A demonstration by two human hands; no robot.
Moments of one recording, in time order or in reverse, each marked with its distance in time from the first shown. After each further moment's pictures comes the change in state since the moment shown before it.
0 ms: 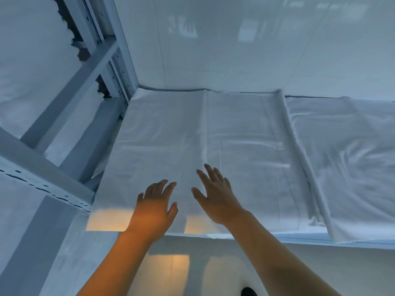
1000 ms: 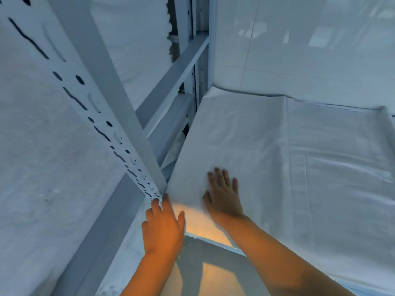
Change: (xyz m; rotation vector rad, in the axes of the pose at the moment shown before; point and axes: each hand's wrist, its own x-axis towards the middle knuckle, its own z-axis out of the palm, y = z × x) left_hand -0.046 -0.146 0.031 -0.004 0.147 -0.599; right_hand 0.111 -0.128 0.150 -0.208 0.012 -0.128
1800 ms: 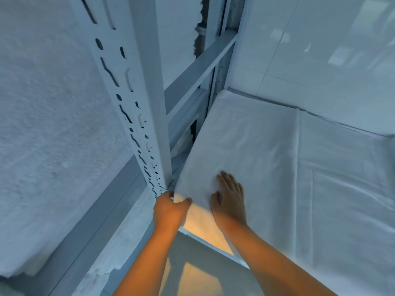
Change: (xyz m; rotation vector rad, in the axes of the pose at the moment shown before) left_hand 0.027 0.012 0.001 -1.083 -0.121 -0.421; right_hand -0.013 -0.003 -0.004 0.220 0.145 0.042
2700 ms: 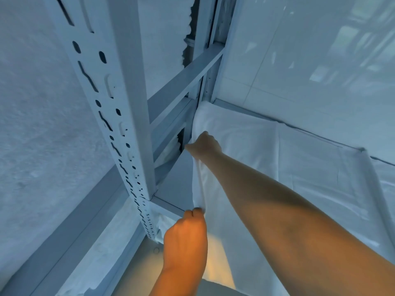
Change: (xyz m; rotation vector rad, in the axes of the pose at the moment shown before) left_hand -0.092 0.044 0.028 0.916 0.013 0.612; right_hand 0.194 -0.069 -0.037 -0.070 -0.173 0.235
